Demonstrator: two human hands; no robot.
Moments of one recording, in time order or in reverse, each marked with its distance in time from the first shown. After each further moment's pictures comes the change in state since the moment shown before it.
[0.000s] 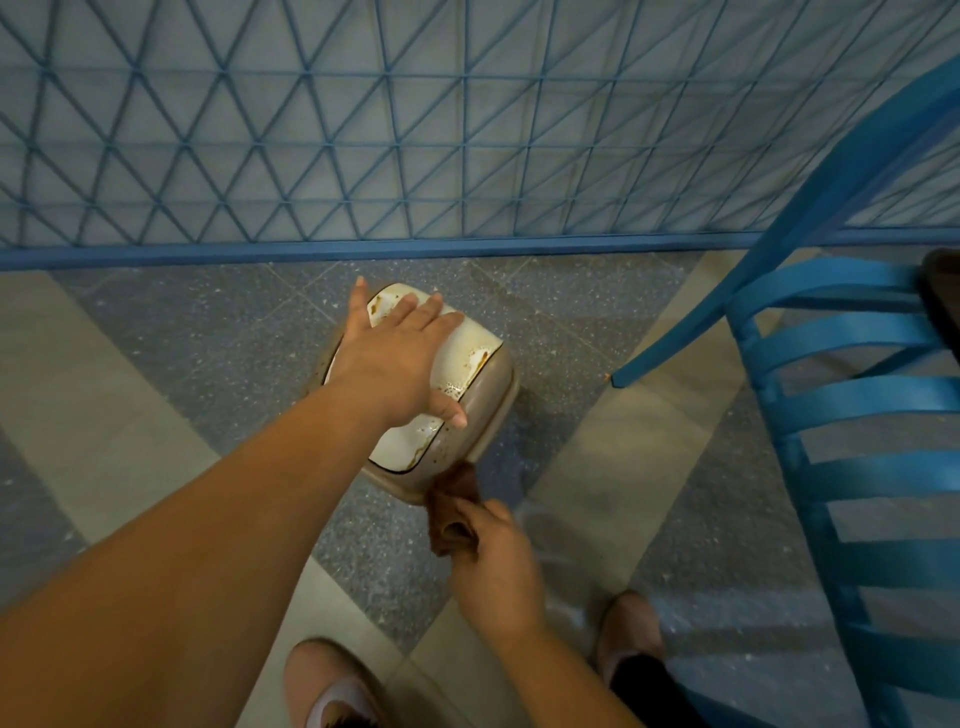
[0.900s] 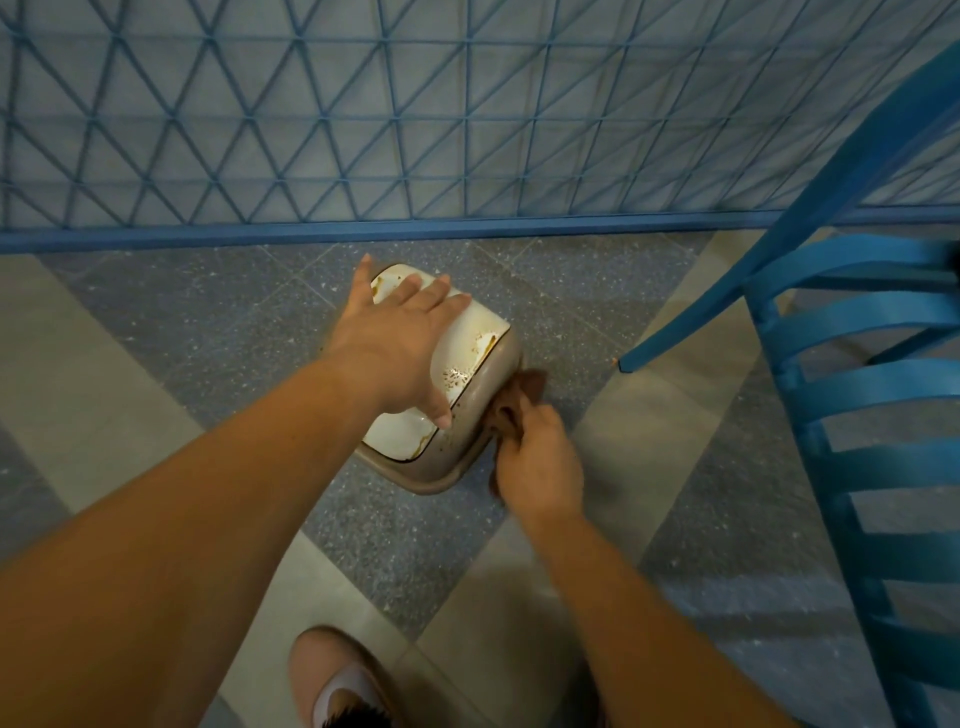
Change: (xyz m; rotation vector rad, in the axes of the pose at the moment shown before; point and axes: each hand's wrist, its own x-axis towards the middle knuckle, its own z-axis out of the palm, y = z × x) left_hand 0.001 -0.006 -0.002 0.078 -0.016 0.055; right_hand 0.061 -0.023 -0.051 -0.225 0.196 0.078
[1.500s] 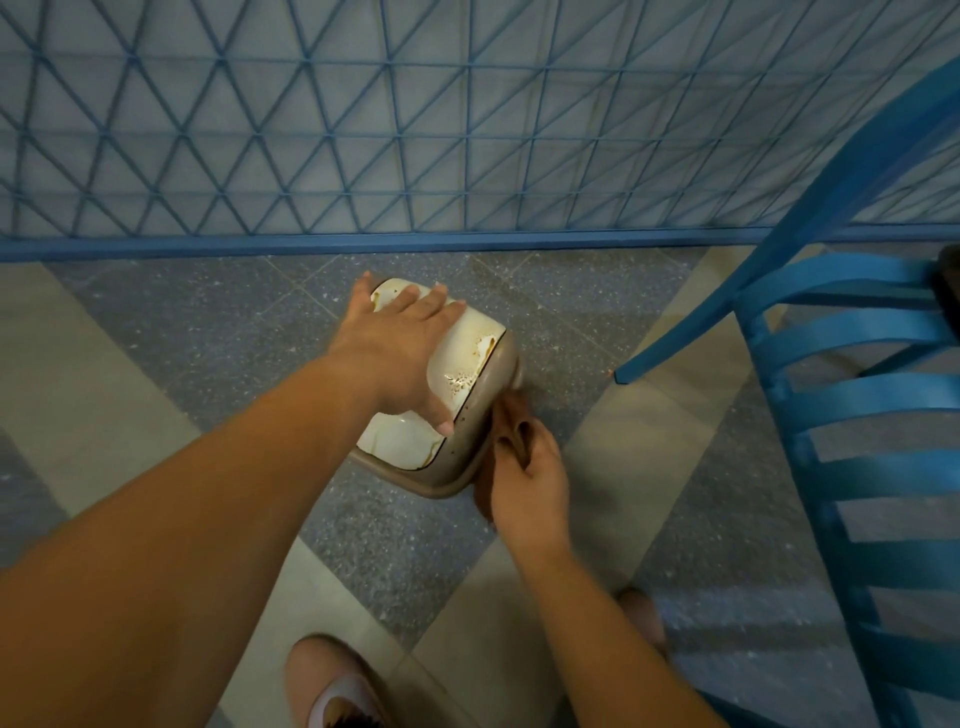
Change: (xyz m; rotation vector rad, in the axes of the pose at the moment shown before) left_hand -0.001 -0.004 -0.007 -0.045 -0.058 0.001; right_hand -0.024 -0.013 0.000 0.727 0.038 0.096
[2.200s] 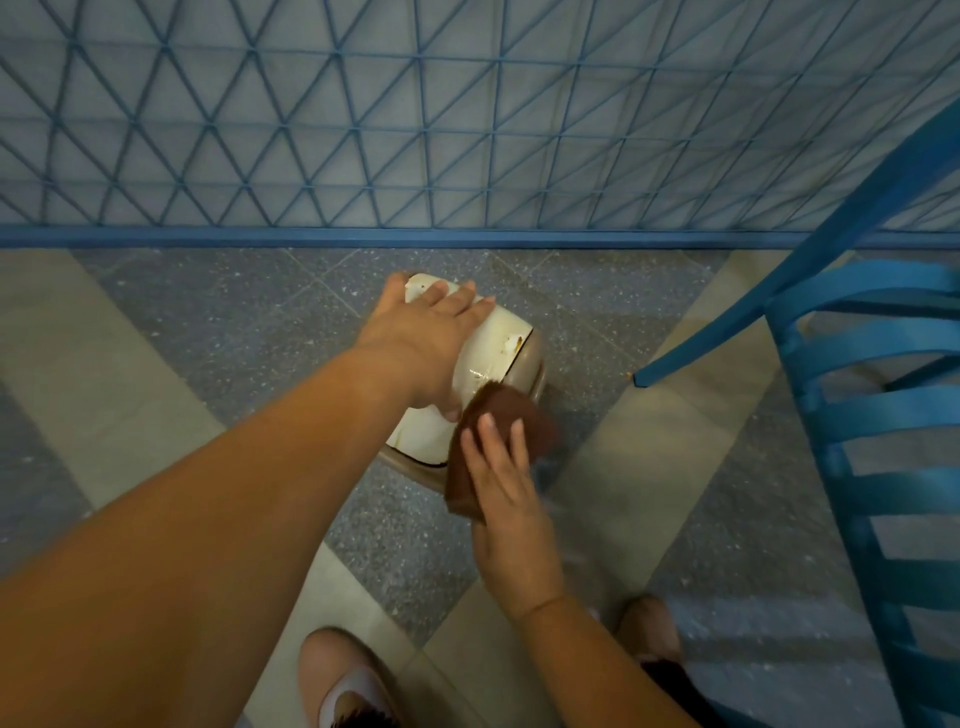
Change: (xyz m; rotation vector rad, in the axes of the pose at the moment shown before) left_hand 0.005 -0.003 0.001 0.072 0.008 0.008; right_hand -0.016 0.055 0.015 -0.683 -0.214 -0.691
